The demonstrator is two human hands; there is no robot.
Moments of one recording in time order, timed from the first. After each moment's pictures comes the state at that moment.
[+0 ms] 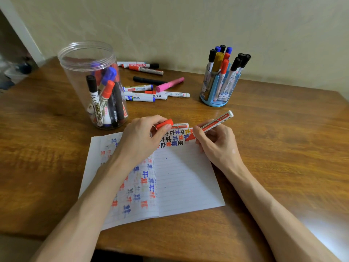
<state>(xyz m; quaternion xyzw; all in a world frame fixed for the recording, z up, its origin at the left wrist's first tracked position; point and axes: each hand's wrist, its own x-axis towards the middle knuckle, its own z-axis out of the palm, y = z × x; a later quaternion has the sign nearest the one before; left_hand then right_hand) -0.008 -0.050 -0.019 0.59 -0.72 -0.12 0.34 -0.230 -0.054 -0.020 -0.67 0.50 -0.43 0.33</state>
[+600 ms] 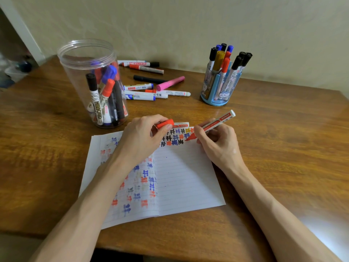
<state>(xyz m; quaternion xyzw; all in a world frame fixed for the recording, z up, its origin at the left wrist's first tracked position) -0.010 -0.048 -0.019 0.59 -0.73 -0.12 0.33 -0.230 -0.053 -0.020 -0.67 0.51 -0.43 0.32</state>
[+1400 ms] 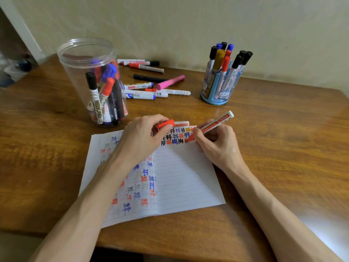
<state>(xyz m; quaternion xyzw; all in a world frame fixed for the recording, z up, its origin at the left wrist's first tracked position) -0.009 -0.049 -0.022 0.60 -0.73 -0.11 0.32 -0.231 -0.052 -0.021 -0.69 0.51 -0.41 0.32</state>
